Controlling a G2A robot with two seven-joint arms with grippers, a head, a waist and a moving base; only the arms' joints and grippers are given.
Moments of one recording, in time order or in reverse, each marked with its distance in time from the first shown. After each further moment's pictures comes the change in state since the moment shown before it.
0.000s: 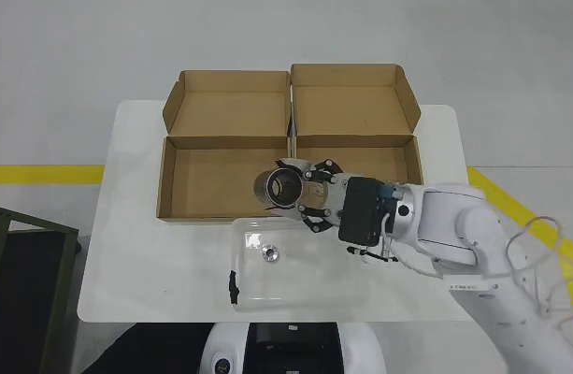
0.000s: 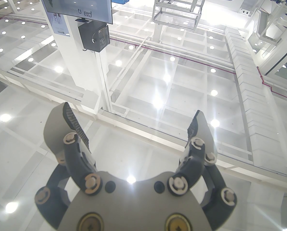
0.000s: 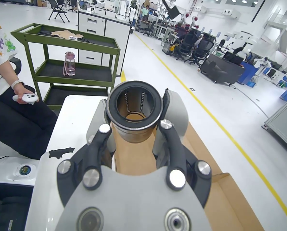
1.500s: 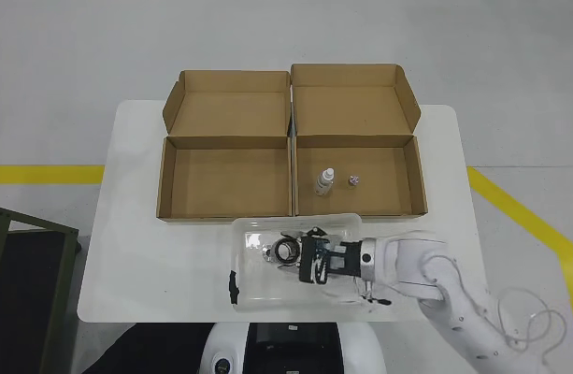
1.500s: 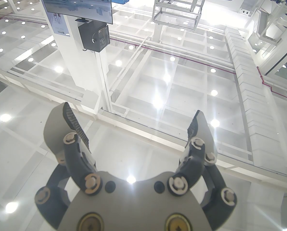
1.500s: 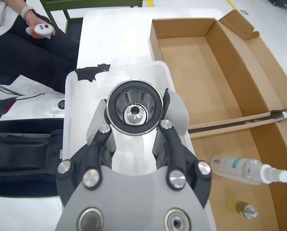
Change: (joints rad) left arm 0.000 0.000 0.000 0.000 0.000 0.000 0.000; right arm -0.244 0.039 -0.039 0.006 -0.115 -0.049 0.242
